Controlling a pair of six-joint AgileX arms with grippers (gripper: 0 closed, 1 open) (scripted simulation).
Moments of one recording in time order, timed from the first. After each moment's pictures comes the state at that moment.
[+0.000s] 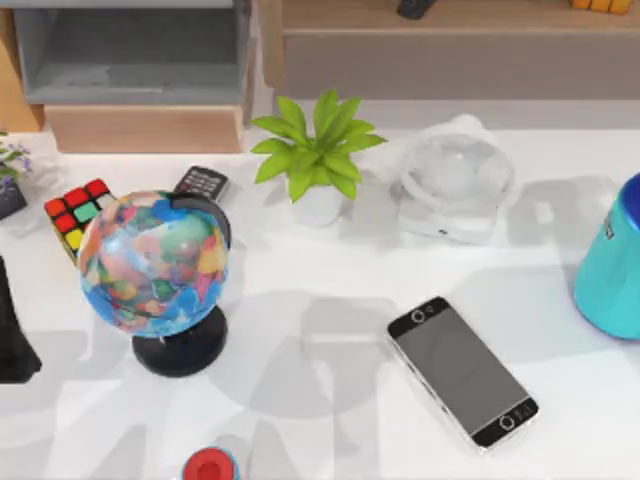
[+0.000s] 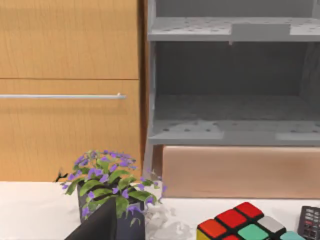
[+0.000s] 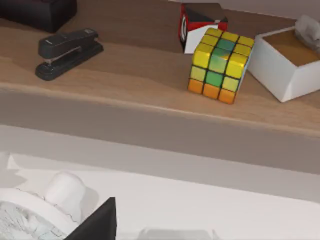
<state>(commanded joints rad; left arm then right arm) 0.00 0.00 0.00 0.00 0.00 0.00 0.24 0.96 1.07 -0.51 0.14 -0.03</state>
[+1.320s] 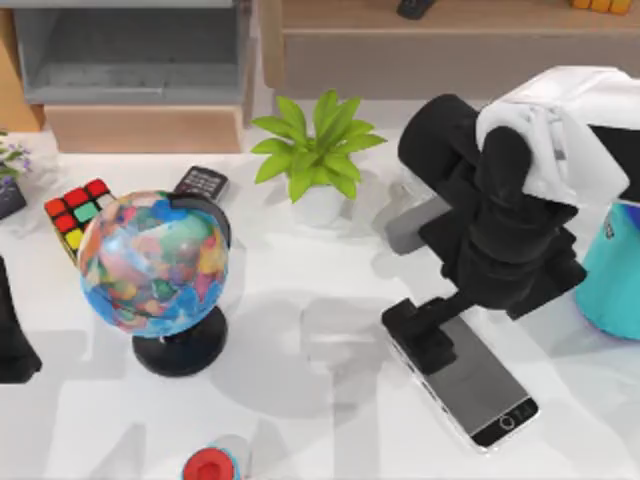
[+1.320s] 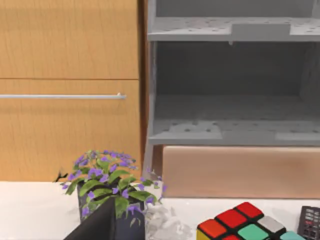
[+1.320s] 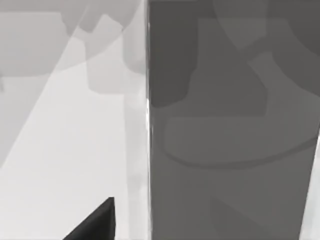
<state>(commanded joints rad) 0.00 0.00 0.00 0.00 0.00 0.00 0.64 1.87 1.30 -1.01 0.00 0.08</state>
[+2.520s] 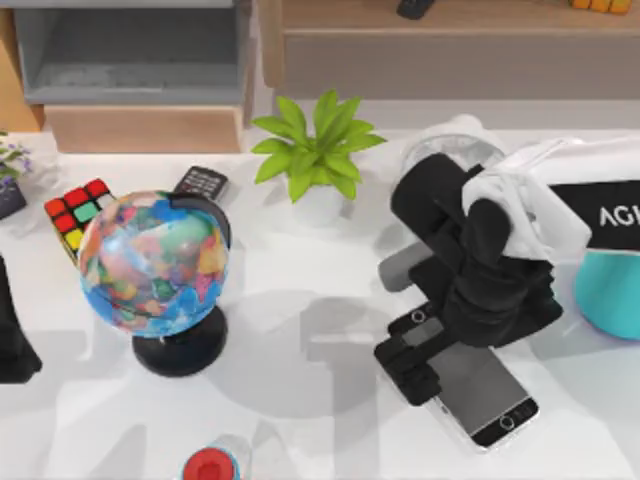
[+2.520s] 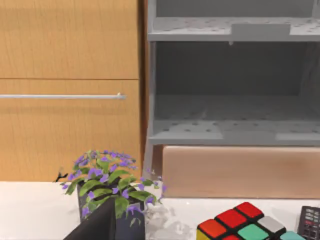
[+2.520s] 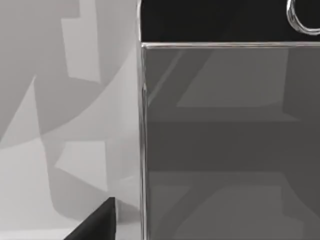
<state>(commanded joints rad) 0.00 0.00 0.00 0.00 0.00 0.00 0.64 1.99 1.15 -0.73 0.00 0.09</state>
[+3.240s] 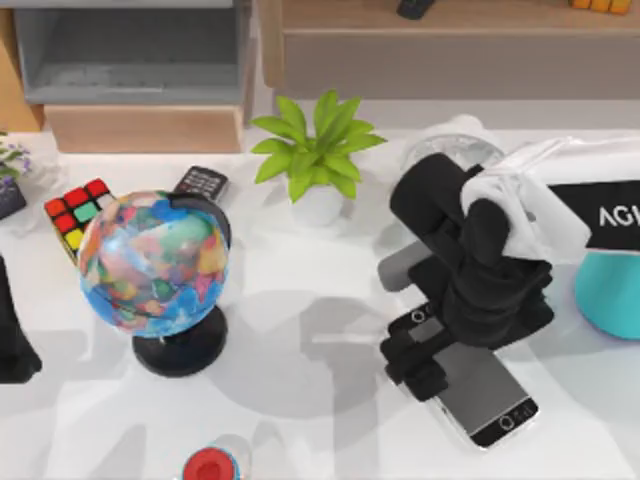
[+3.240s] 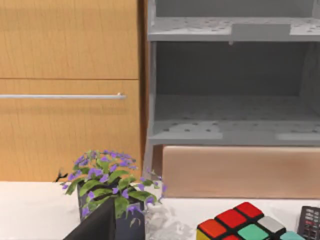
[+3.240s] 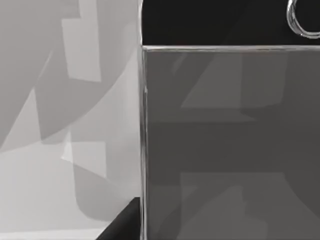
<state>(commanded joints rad) 0.00 0.00 0.00 0.00 0.00 0.00 0.64 1.99 1.15 -0.73 0.00 0.09</state>
